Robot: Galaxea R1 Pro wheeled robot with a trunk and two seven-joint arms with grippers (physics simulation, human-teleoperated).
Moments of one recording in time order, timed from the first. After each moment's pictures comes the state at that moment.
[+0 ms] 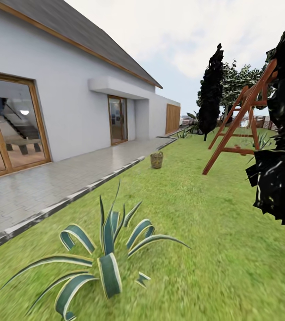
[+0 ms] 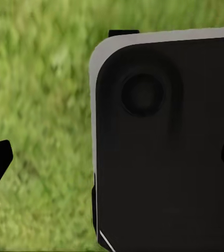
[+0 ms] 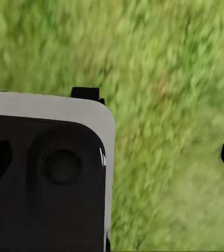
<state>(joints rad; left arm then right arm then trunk) 0.04 0.05 -0.01 -0.07 0.00 -0.01 0.00 -0.09 -0.07 0.06 0.03 -0.01 -0.09 0.00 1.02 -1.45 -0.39</state>
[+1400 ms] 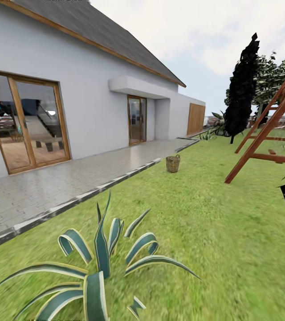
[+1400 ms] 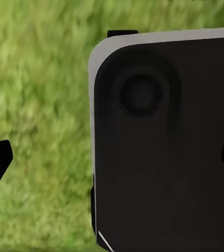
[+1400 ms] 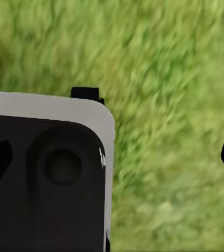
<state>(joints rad) 0.04 0.04 -0.01 -0.07 0.00 -0.01 -0.01 -0.09 -0.07 0.06 0.03 -0.01 -0.09 -0.01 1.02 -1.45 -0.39</state>
